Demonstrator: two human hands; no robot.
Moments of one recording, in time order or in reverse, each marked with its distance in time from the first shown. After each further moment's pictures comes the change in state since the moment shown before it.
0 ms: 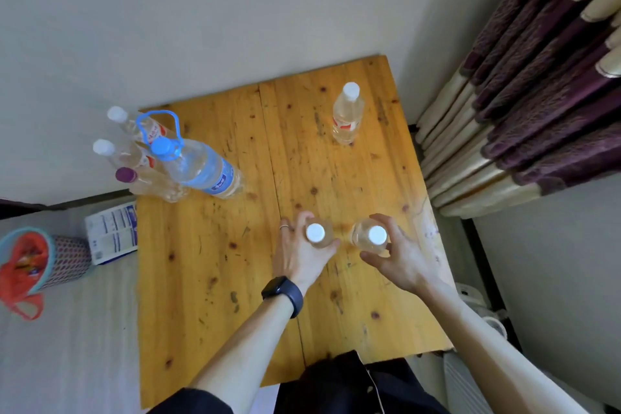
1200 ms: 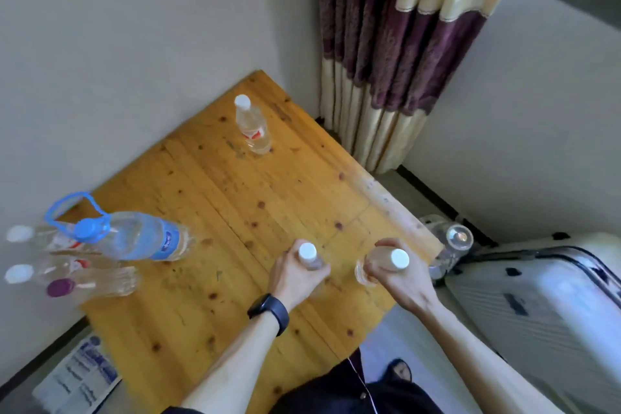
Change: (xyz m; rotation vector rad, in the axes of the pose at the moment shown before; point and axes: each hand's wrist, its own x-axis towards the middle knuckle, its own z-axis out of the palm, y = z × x) left_hand -0.020 -0.037 0.006 0.121 -0.520 0.405; right_hand -0.151 0.002 0.076 0.508 0.567 0.414
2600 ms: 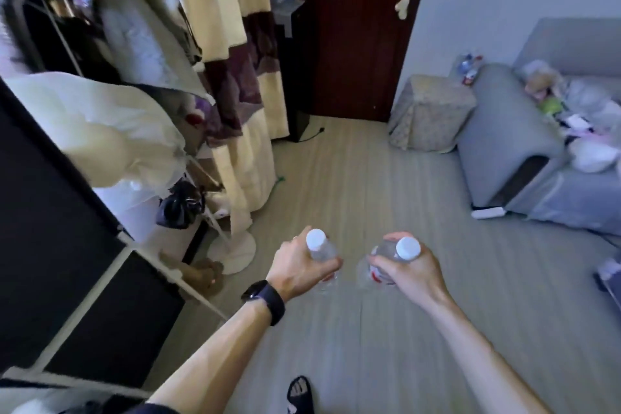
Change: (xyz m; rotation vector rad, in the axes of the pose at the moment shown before) left_hand -0.806 0.200 0.682 0.907 -1.511 1.620; right_hand -0.805 0.552 -0.215 1.060 2.040 0.888
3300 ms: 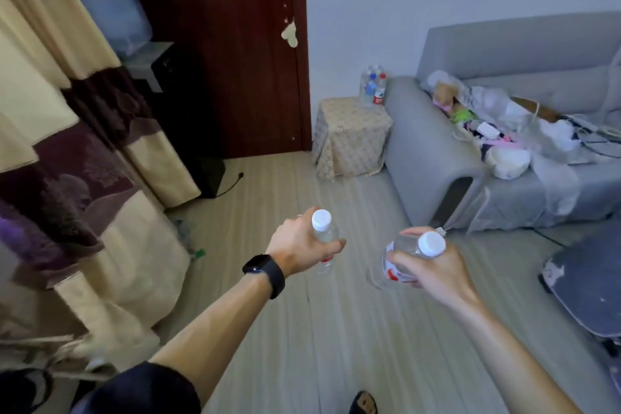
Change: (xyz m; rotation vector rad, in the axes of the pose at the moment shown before) left_hand 0.403 0.274 0.120 0.195 -0.195 0.274; right_hand 0.362 -0.037 -0.222 0.164 0.256 0.018
